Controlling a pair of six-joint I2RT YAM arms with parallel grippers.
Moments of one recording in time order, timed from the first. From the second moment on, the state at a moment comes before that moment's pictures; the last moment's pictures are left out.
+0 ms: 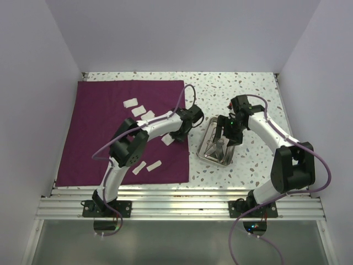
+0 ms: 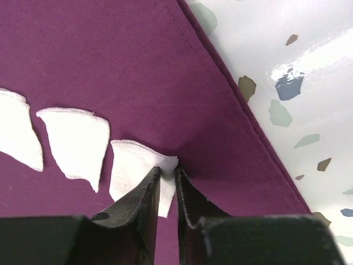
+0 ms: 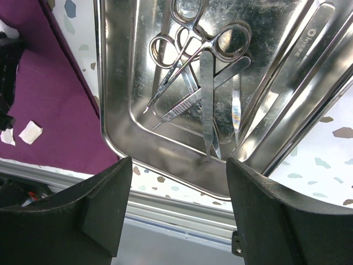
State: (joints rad) left arm -0.81 2.20 1.70 -0.84 -0.34 -0.17; right arm 0.22 1.55 1.14 -0.88 -0.23 0.44
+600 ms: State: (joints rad) left arm -0.76 2.12 1.79 -0.88 -0.34 -0.13; right arm 0.22 1.55 1.14 -0.88 -0.23 0.44
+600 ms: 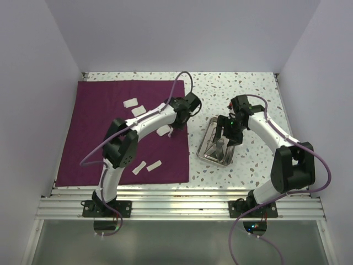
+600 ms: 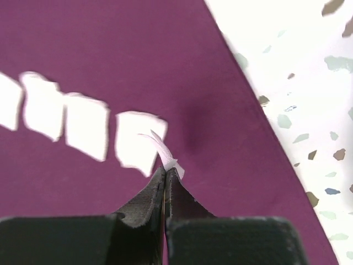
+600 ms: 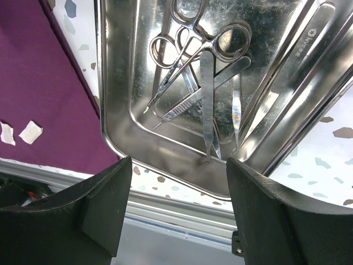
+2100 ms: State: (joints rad) left arm -0.78 2.24 1.79 -0.87 -0.54 -0.04; right arm 0.22 1.60 1.14 -0.89 -0.26 0.44
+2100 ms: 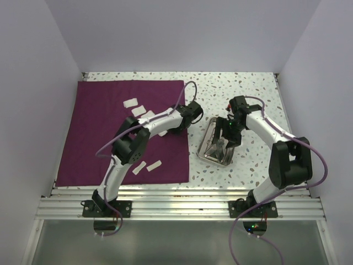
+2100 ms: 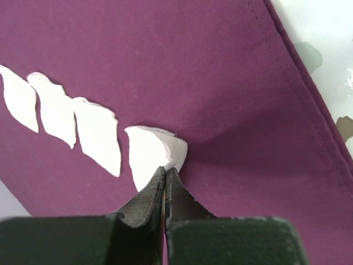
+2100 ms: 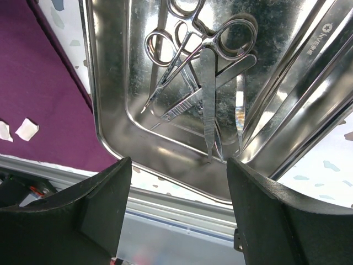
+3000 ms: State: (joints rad) left arm -0.75 2.18 1.77 -0.87 -0.79 -0.04; right arm 0.22 1.60 1.14 -0.89 -0.28 0.43
